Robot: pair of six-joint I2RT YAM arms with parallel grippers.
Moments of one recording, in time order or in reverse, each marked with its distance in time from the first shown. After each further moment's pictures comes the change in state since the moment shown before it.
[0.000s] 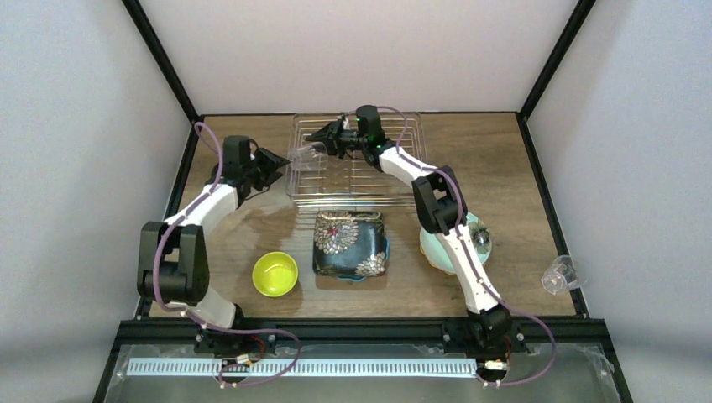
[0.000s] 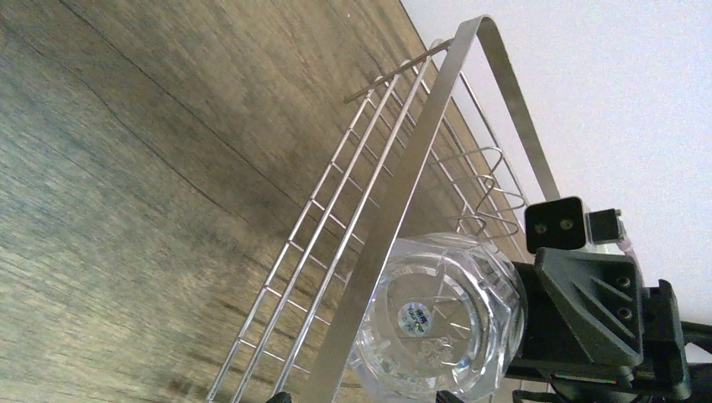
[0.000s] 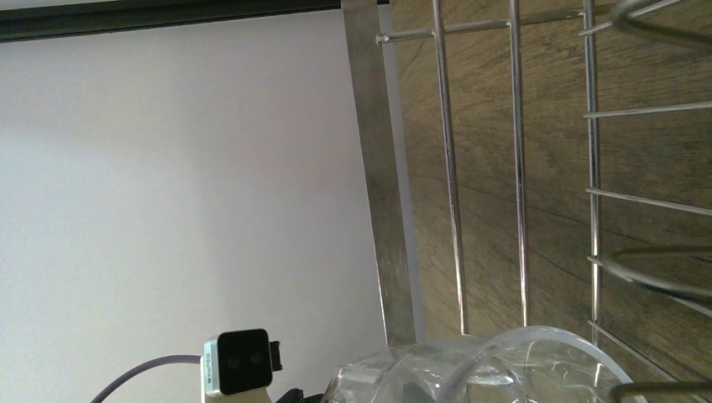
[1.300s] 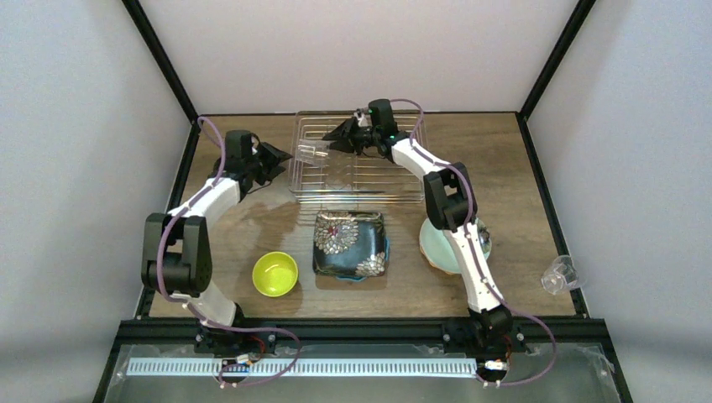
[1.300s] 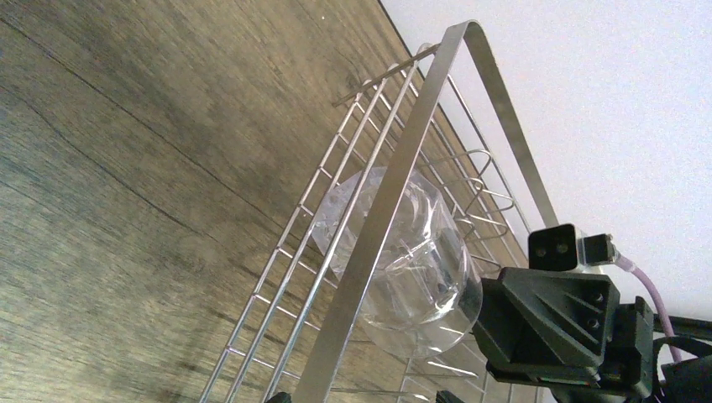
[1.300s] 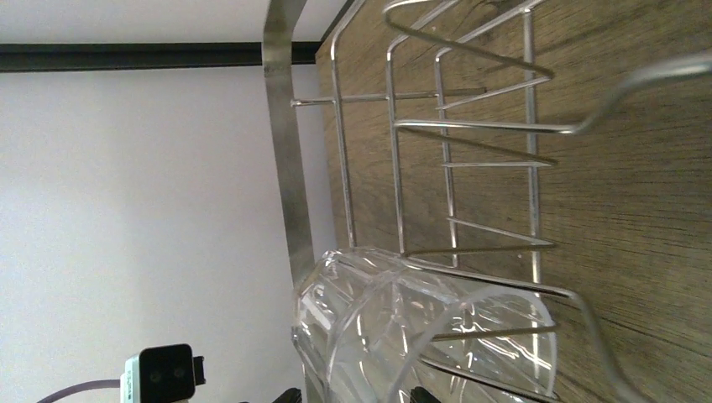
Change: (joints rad) left arm 0.000 0.062 0.064 0.019 0.027 0.002; right arm -0.068 -0.048 0.000 -0.262 0.055 -0.253
